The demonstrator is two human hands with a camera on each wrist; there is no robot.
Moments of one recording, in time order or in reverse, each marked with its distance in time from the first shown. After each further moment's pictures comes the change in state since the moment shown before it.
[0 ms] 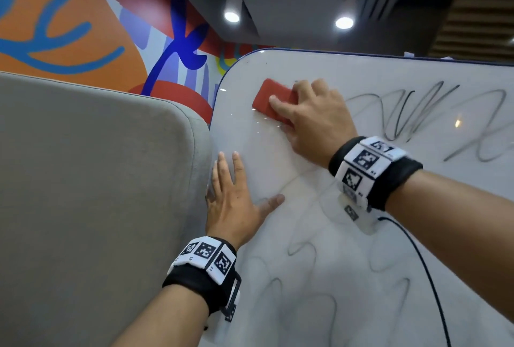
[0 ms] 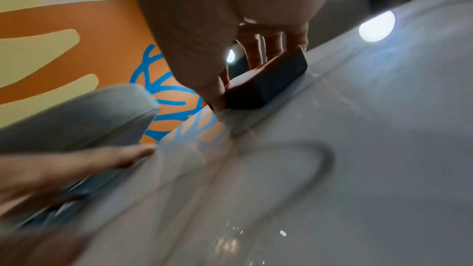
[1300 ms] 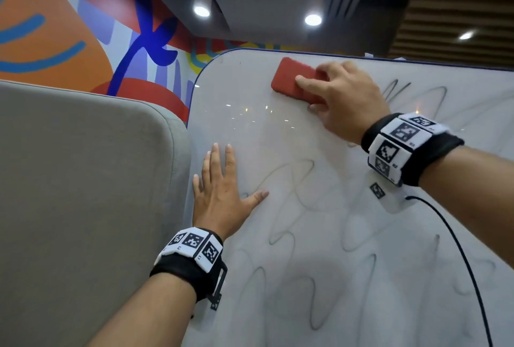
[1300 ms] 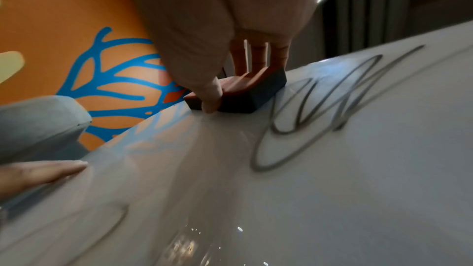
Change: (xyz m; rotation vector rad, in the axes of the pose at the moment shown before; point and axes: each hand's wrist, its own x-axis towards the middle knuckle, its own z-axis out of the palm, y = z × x) left_hand 0.001 0.006 -0.003 0.046 0.013 0.143; right_hand -0.021 0.076 -0.032 0.026 -0.041 0.058
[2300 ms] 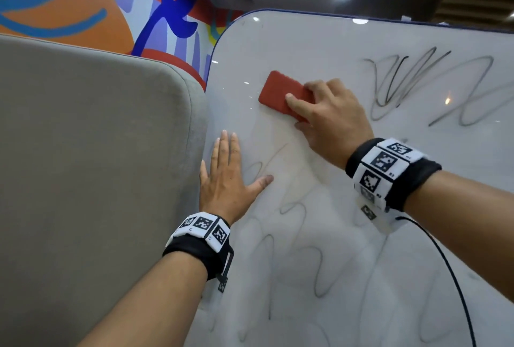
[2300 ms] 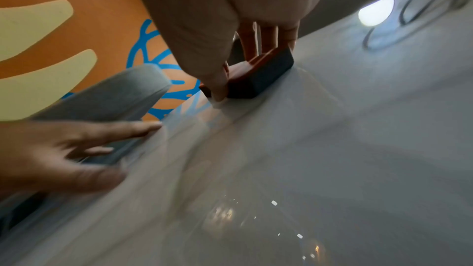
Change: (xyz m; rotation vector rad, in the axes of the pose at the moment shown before) left_hand -0.029 -0.017 0.016 0.004 -0.023 -0.099; right_hand -0.045 -0.065 0.038 0.058 0.042 -0.097
